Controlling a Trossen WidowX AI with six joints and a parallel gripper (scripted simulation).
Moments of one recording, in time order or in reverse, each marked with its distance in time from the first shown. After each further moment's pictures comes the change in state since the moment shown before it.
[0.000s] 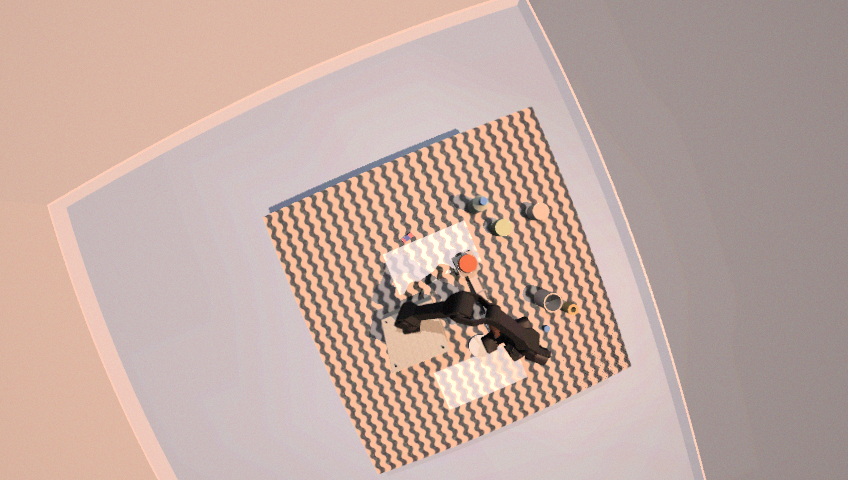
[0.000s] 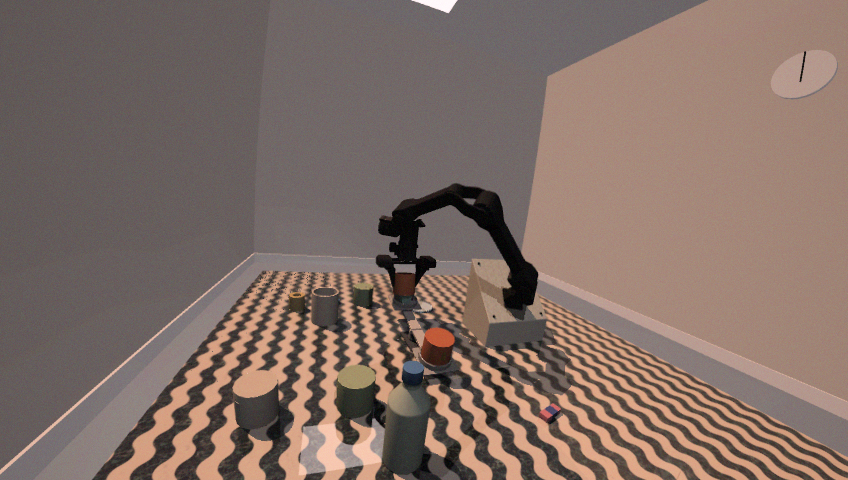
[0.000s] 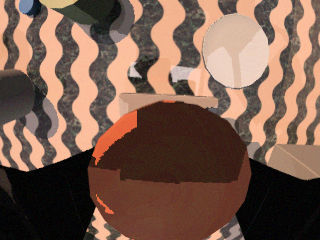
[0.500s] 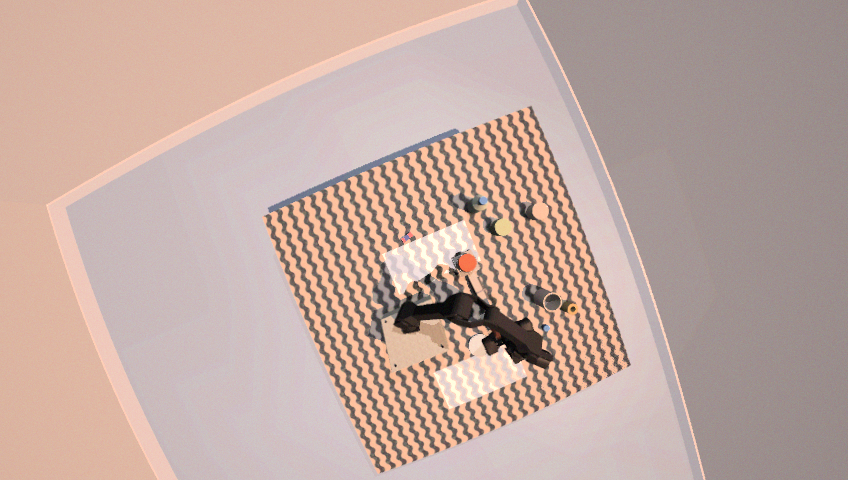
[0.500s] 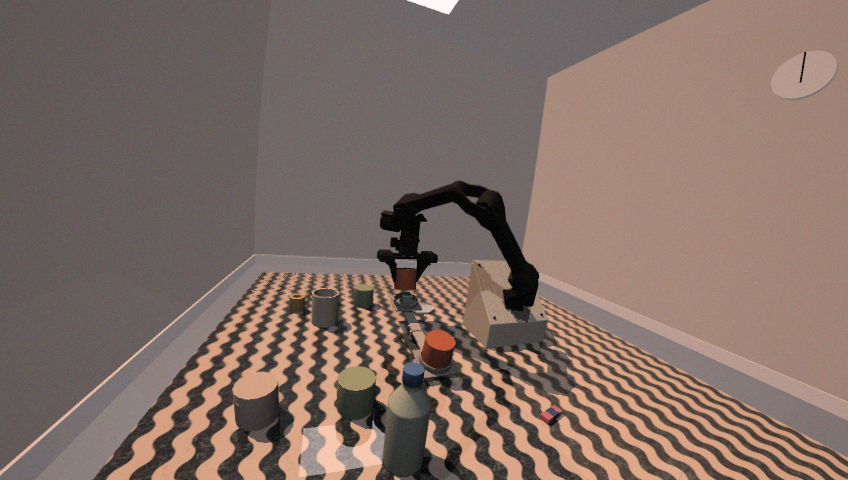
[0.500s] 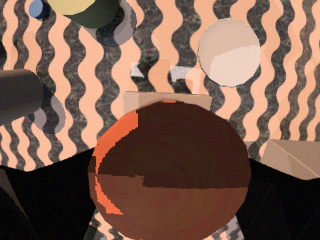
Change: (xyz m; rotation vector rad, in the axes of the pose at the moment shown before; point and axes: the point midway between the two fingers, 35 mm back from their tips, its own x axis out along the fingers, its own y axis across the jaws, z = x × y) arm -0.021 -0.001 0.000 0.002 0.000 0.003
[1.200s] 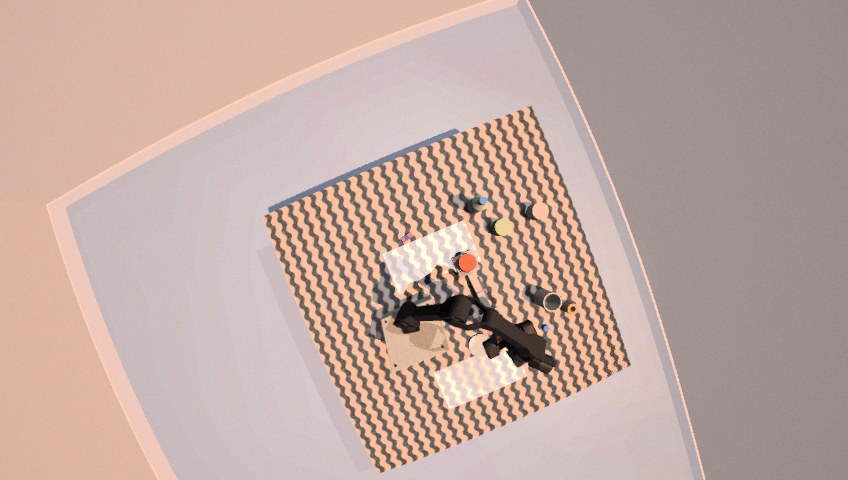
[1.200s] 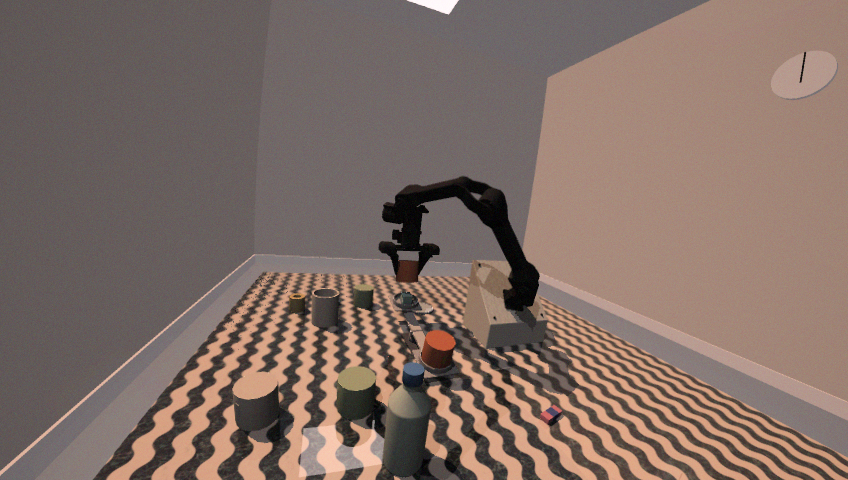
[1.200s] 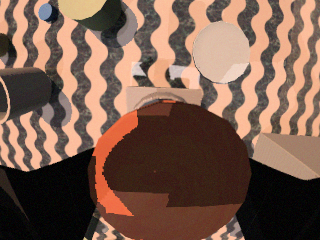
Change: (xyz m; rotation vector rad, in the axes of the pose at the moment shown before) arm -0.027 -0.003 -0.002 0.000 0.001 0.000
